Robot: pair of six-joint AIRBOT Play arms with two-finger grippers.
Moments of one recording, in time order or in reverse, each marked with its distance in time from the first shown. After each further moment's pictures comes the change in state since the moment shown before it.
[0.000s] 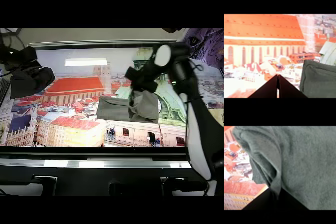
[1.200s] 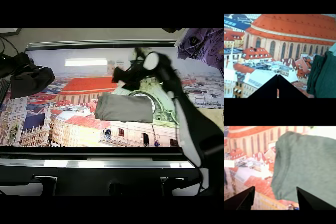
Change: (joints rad) left arm 0.063 0.021 -0.068 0.016 -0.024 0.002; right arm -0.086 -0.077 0.002 0.253 -0.180 -0.321
